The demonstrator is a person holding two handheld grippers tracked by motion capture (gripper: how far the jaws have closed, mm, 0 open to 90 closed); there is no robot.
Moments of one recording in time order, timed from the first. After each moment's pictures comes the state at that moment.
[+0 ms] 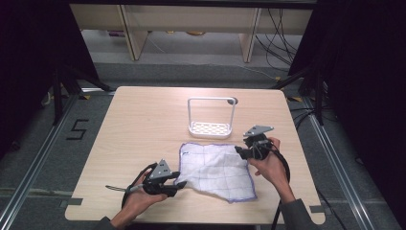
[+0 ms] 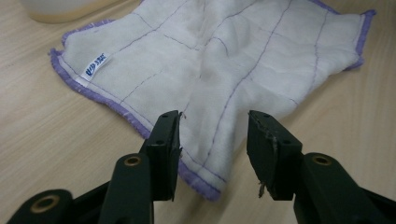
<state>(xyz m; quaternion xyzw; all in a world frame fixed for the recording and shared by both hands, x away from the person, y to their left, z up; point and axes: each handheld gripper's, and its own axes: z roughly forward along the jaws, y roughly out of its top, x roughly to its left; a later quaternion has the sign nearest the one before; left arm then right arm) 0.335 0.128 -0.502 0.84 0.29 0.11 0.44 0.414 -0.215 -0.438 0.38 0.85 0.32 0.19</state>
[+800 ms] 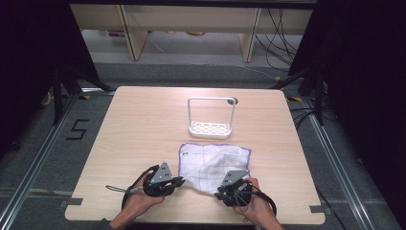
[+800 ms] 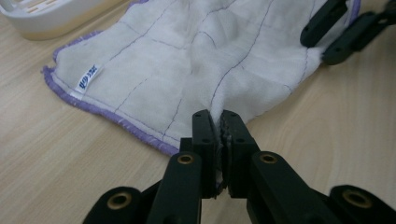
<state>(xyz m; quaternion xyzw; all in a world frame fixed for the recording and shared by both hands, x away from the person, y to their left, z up) 0.334 0.124 -0.500 0.86 0.23 0.12 0.44 0.321 -0.161 -0.497 0.26 0.91 0.31 0.08</state>
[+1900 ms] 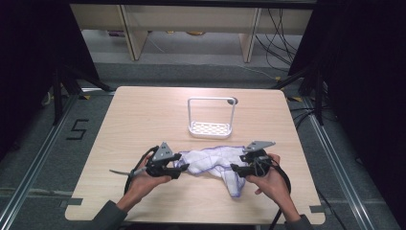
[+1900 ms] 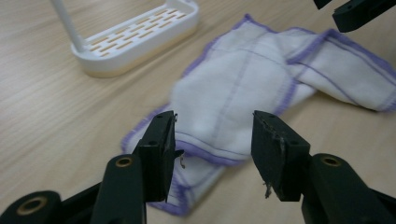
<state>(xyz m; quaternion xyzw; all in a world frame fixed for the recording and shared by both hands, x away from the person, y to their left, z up) 0.363 0.112 -0.480 0.83 0.29 0.13 0.46 0.372 -0.212 -0.450 0.39 0.85 0.34 0.12</state>
